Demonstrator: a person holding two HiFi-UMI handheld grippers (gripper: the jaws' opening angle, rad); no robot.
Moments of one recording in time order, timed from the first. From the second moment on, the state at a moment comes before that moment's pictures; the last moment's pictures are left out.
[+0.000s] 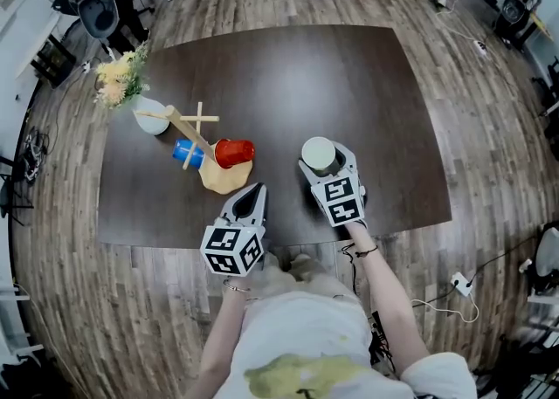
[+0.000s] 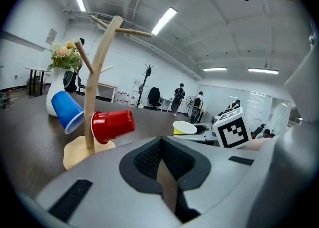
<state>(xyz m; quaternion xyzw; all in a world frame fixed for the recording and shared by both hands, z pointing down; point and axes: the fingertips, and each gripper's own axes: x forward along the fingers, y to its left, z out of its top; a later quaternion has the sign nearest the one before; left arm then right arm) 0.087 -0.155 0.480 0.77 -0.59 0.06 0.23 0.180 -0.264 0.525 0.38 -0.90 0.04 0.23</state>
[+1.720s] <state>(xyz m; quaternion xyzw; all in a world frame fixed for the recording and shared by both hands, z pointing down) -0.023 -0.120 0.442 0.83 -0.51 0.05 0.21 0.049 -0.236 0.367 0.38 -0.84 -0.19 0.34</state>
